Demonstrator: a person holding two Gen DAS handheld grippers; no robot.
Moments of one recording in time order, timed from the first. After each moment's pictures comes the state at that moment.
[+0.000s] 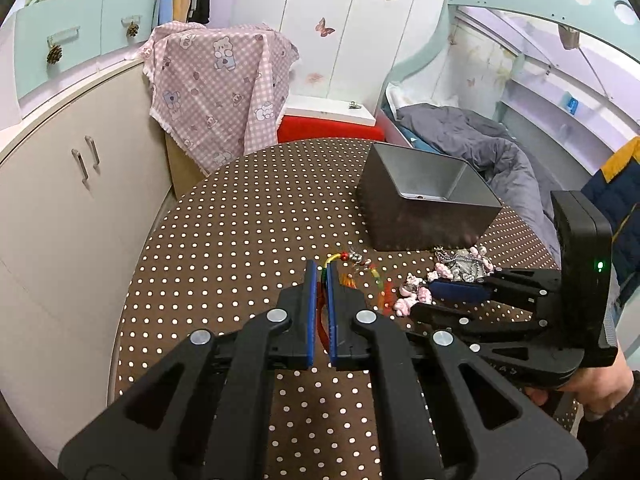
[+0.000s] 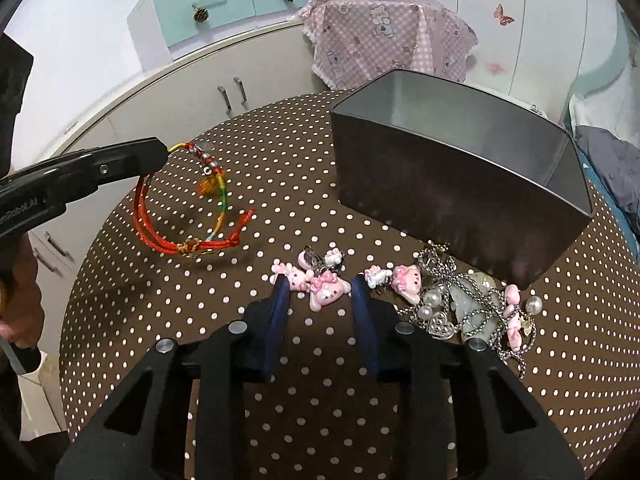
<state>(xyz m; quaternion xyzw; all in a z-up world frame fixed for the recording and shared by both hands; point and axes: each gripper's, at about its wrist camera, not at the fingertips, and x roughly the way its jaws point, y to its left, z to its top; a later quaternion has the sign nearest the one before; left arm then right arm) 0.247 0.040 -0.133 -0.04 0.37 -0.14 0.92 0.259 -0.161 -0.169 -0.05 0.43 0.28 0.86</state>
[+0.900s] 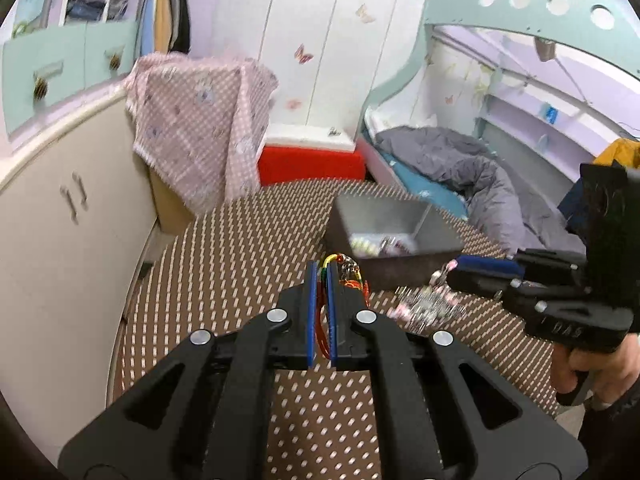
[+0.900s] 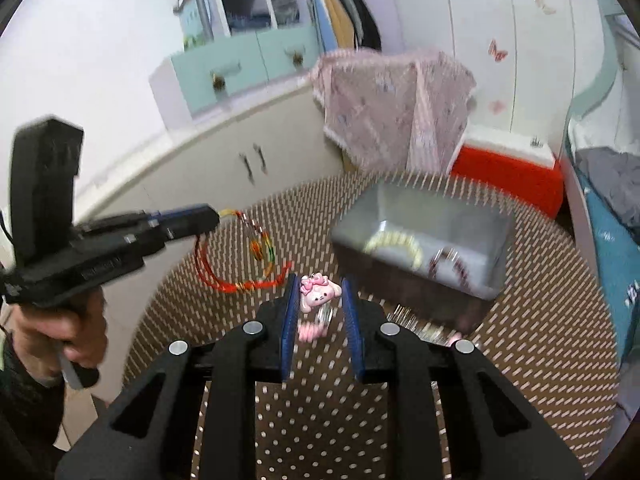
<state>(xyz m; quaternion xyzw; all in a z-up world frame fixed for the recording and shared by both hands) 0.245 0.024 -0.084 -0.03 0.31 -0.18 0.93 0.247 -0.205 -0.071 0.00 0.33 0.30 0.89</state>
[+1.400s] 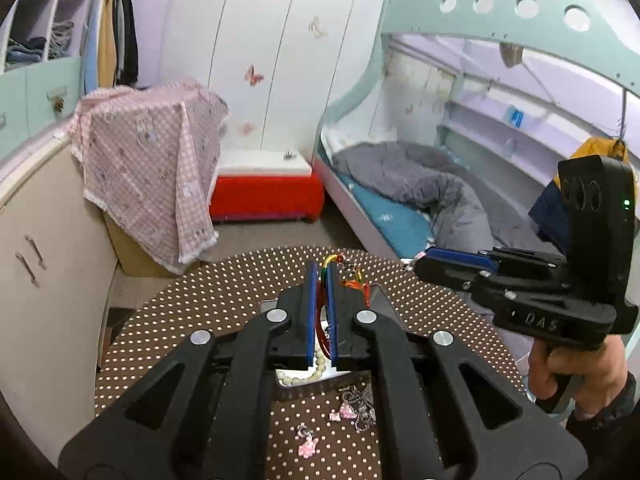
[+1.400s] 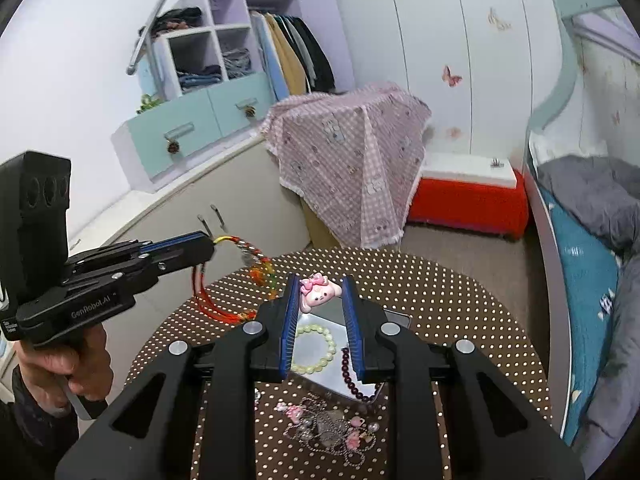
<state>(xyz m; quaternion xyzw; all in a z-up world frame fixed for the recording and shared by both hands) 0.325 -0.045 -0.043 -0.02 0.30 -0.24 0.92 0.326 -0.249 -0.043 0.04 0.33 0.23 0.92</state>
